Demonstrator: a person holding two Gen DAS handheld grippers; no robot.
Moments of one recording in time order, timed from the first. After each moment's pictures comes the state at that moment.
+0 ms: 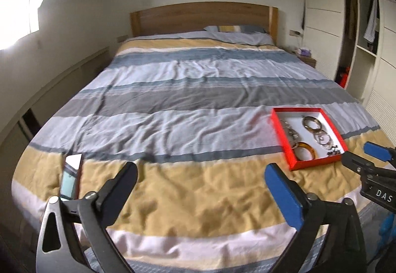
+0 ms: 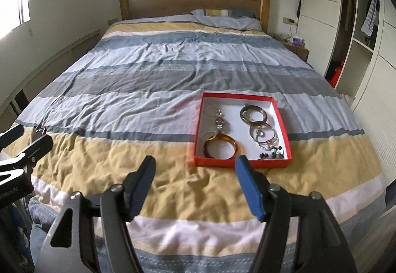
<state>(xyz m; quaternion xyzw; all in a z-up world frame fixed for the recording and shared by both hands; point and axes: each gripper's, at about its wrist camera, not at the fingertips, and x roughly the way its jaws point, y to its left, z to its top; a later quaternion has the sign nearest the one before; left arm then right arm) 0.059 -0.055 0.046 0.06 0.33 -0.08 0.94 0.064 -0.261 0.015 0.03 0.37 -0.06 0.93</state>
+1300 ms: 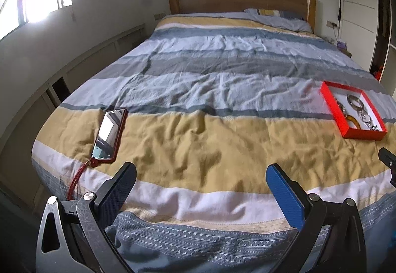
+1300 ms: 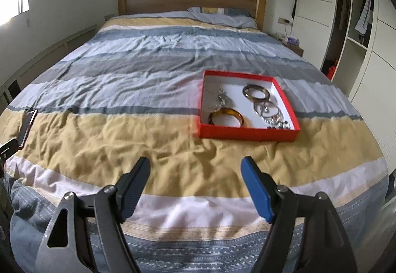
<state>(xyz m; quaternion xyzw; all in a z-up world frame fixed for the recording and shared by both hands) 0.034 0.029 -0.017 0.06 0.37 0.01 0.93 0.039 -0.237 -0.050 0.02 0.37 -0.09 0.93</state>
